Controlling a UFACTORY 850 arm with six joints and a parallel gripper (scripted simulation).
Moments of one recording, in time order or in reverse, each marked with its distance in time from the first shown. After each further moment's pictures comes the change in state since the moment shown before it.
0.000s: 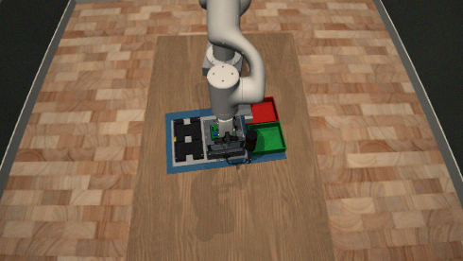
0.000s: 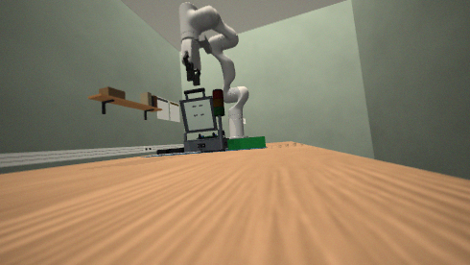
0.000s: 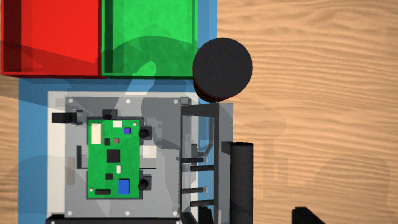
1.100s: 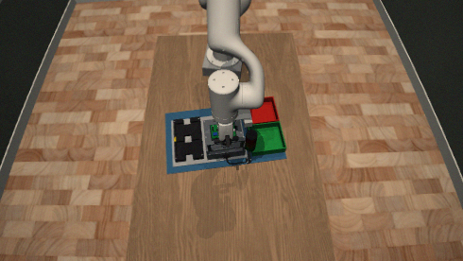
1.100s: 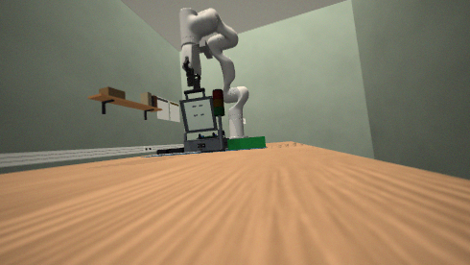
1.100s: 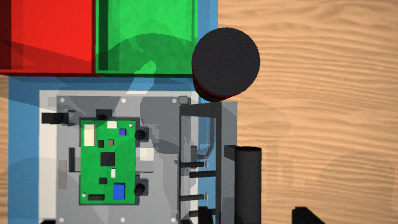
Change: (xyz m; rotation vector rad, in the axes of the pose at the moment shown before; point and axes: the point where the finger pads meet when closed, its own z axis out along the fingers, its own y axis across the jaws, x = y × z) arm 0.000 0.000 0.024 0.000 0.000 0.000
